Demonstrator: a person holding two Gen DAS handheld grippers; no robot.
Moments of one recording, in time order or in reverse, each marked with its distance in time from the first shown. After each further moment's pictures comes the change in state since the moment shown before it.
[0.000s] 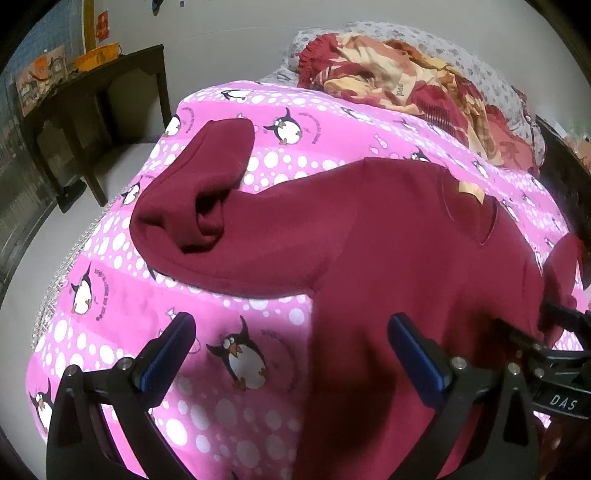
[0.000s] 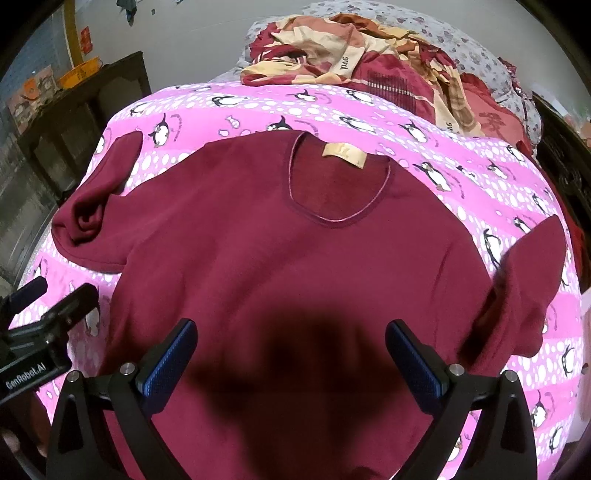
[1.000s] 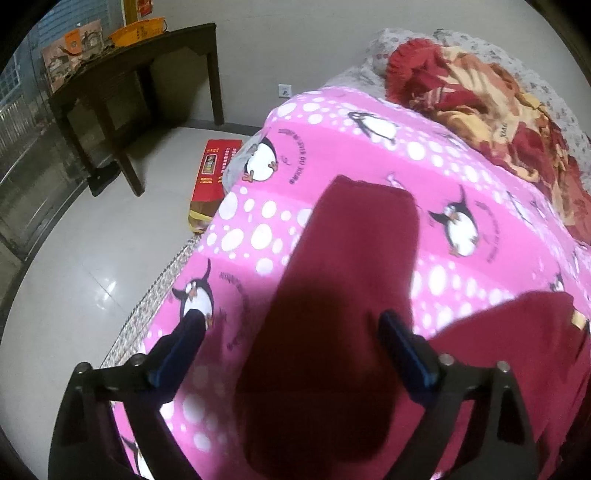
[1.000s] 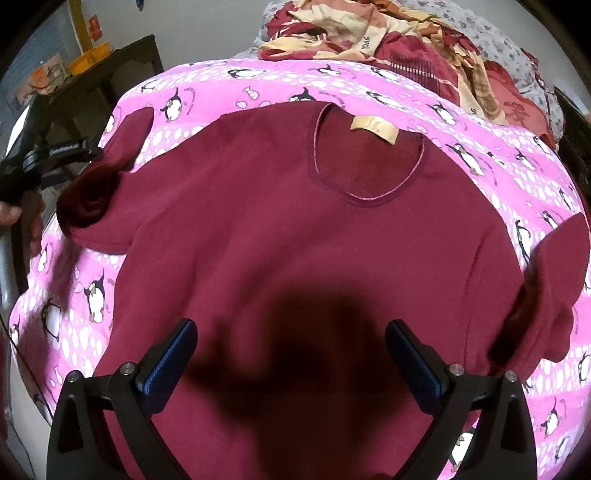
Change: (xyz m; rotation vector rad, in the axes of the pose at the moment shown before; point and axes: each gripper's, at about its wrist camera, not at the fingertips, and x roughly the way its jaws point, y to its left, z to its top) left arm 0.102 0.124 0.135 -0.137 0.049 0.145; right arm 0.024 0.004 -0.005 -0.028 0.081 0.070
